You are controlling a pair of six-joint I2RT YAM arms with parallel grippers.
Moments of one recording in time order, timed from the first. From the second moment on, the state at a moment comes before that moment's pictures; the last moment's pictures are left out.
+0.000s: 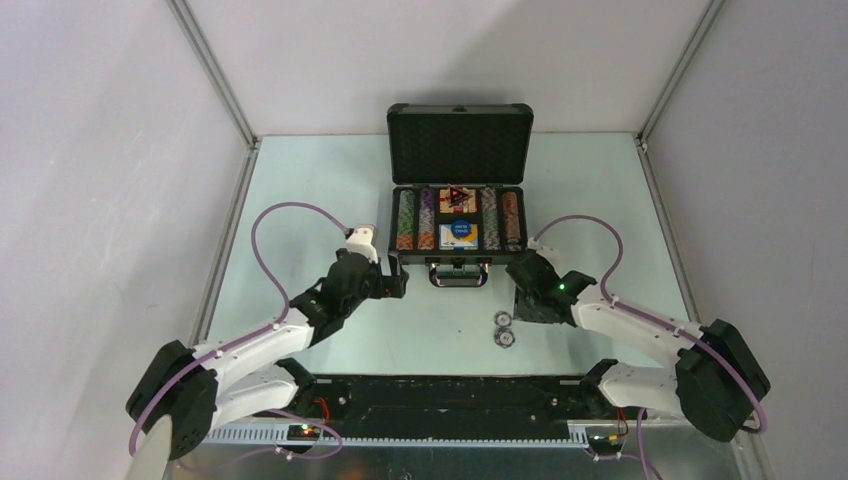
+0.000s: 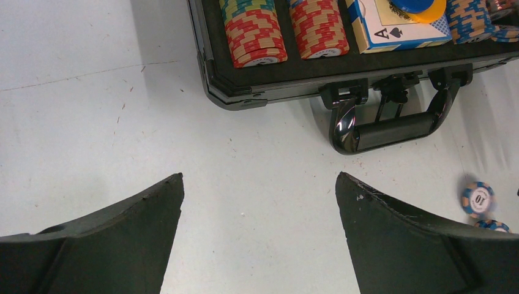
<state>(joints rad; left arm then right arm) -0.68 1.05 0.42 0.10 -0.23 -0.46 0.71 1.19 0.63 -0.61 0.27 0.75</state>
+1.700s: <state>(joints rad) -0.68 1.05 0.42 0.10 -0.23 -0.45 0.85 1.52 0.81 -0.52 0.21 0.68</state>
